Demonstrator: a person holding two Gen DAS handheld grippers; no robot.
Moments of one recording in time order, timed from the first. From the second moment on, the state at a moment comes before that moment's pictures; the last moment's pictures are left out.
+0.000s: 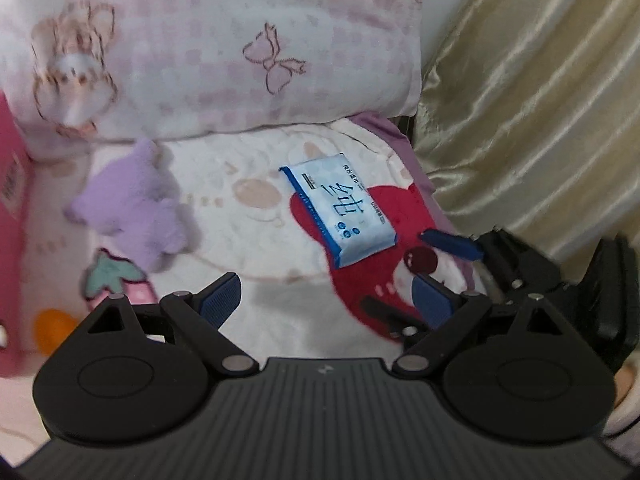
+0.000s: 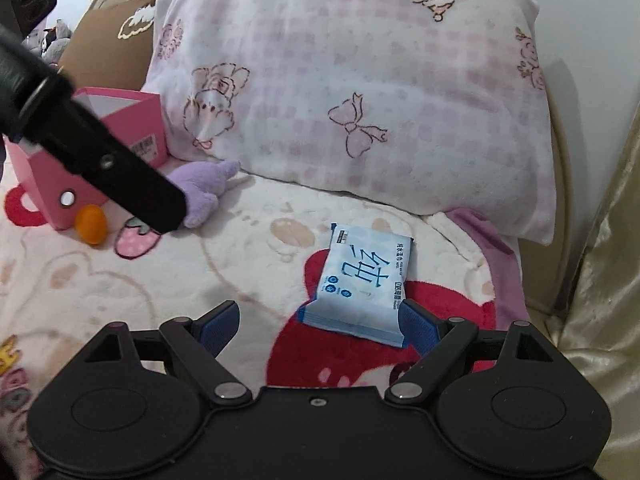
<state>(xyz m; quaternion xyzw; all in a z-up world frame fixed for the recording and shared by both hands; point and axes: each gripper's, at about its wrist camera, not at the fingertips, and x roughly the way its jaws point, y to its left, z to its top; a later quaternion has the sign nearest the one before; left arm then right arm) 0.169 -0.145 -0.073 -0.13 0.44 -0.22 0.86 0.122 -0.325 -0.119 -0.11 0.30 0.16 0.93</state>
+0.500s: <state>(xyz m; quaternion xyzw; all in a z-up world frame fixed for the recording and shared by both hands) 0.220 -0.189 -0.124 -0.13 0.39 -0.23 0.88 0.173 -0.360 -0.145 -0.01 0.34 0.12 0.93</state>
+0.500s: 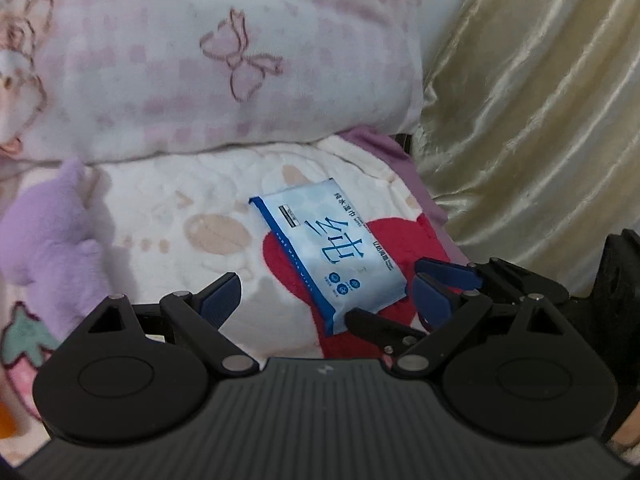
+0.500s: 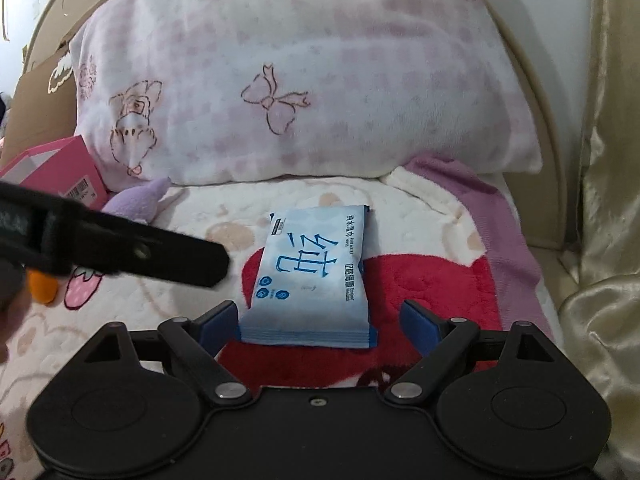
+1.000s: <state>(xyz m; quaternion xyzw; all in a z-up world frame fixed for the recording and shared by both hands) 0.257 -0.194 -0.159 -0.18 0.41 -0.22 0.87 0.197 -0.336 -0.151 -0.02 0.36 0.13 0.92</state>
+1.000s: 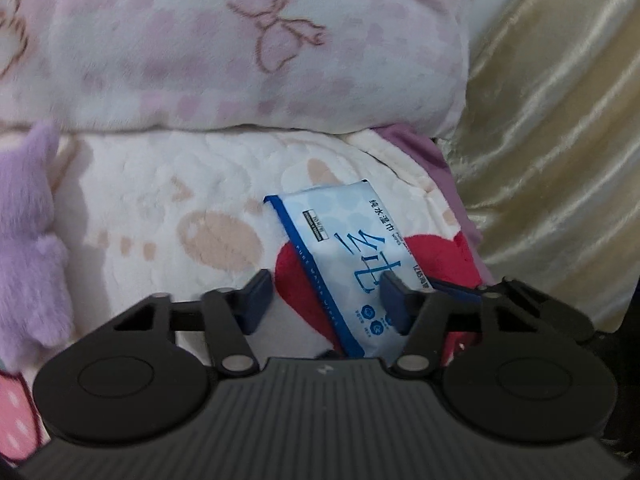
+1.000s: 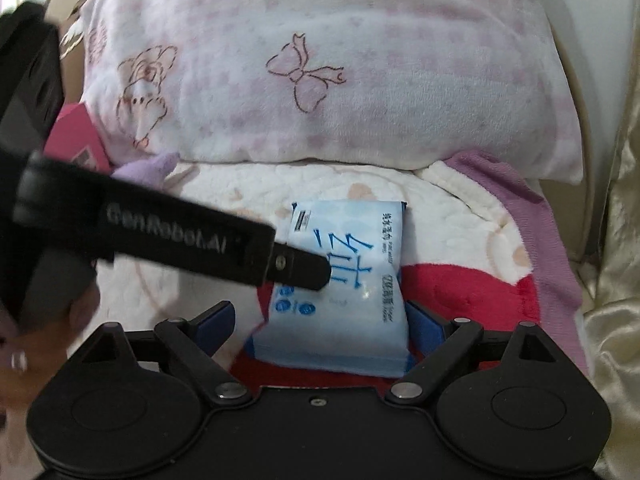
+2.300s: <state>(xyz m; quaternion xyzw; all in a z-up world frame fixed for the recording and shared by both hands) 0.171 -0.130 -0.147 -0.18 0.48 -0.17 0.84 0.119 -0.261 -0.128 -0.01 0.44 0.17 0.88</state>
